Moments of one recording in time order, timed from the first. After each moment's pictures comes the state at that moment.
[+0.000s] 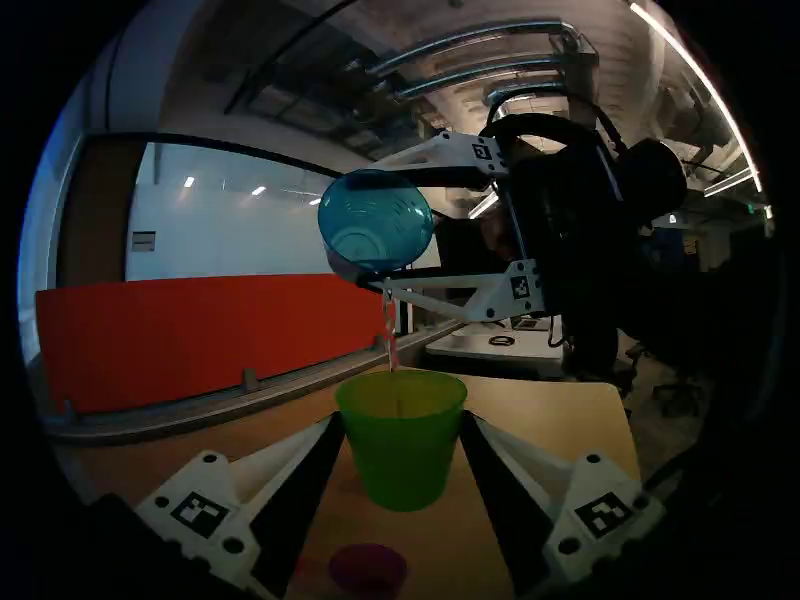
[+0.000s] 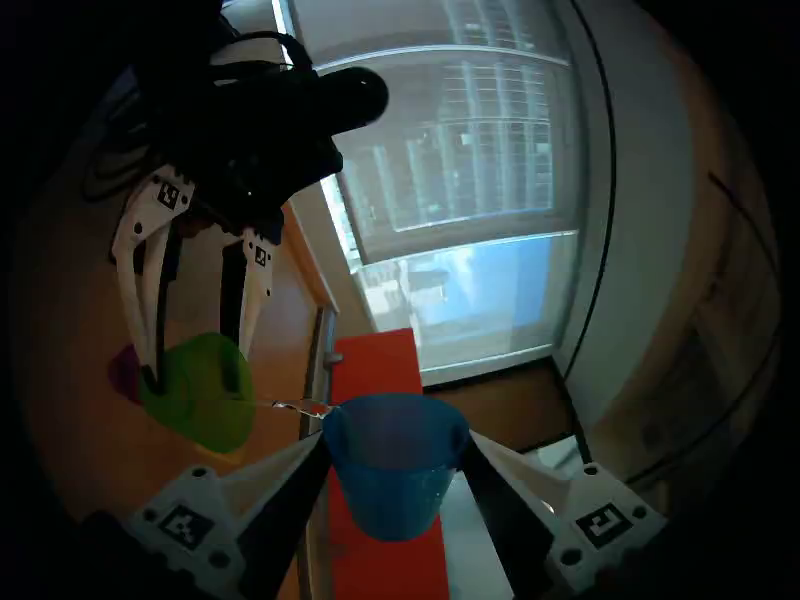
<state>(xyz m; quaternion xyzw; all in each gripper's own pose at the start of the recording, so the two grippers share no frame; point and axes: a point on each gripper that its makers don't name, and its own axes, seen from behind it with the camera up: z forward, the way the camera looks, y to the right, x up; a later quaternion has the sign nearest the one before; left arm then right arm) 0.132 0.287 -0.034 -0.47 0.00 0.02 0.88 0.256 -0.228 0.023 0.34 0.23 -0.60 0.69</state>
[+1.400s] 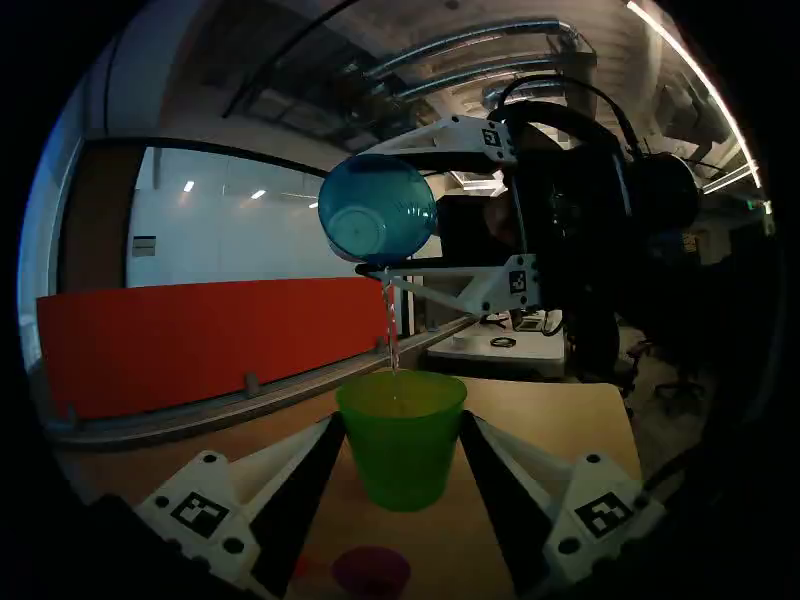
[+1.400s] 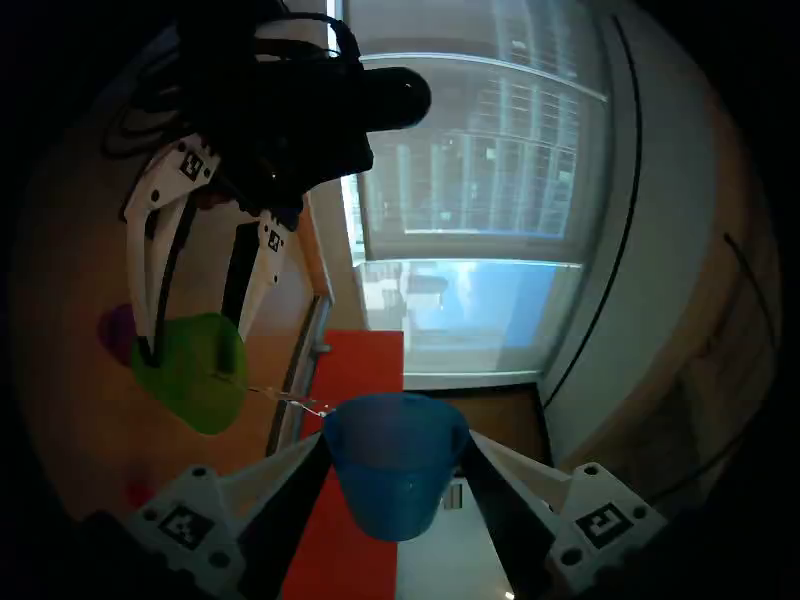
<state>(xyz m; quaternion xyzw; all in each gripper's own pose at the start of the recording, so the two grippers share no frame) 0.138 0.285 -0.034 -0.47 0.01 0.02 0.88 0.276 -0.241 0.016 0.31 0.26 -0.66 0.63</state>
